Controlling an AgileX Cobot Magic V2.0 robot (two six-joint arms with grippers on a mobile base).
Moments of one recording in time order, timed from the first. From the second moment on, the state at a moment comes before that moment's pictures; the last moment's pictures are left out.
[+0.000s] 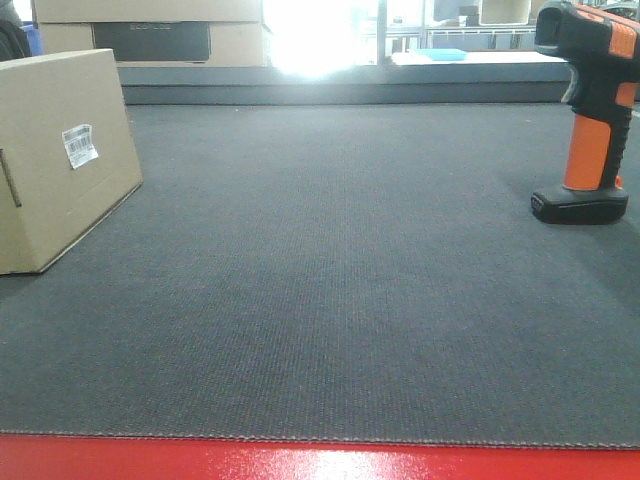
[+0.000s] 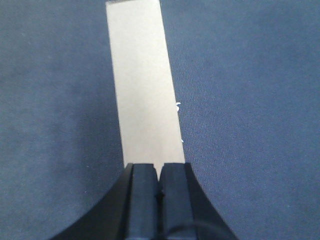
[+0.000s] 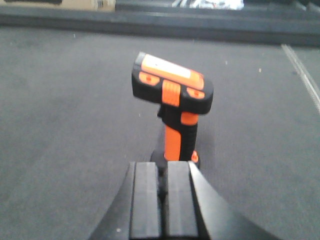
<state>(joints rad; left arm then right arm) -0.10 1.52 -1.70 0.07 1.19 0.02 0.04 0.58 -0.47 0.06 0.22 -0.03</state>
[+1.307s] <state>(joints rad) -0.10 0.21 -0.34 0.06 0.15 0.02 0.04 0.14 -0.36 0.03 0.39 0.01</state>
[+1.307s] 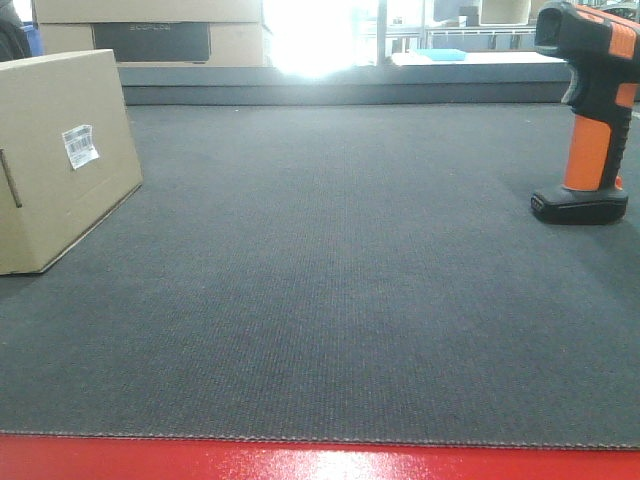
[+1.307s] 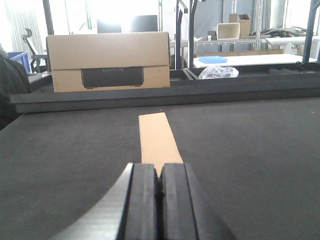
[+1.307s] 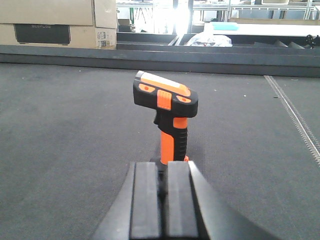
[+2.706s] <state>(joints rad) 0.05 0.01 0.00 0.04 0.04 0.02 0.03 0.14 -0.36 0.03 0.39 0.01</state>
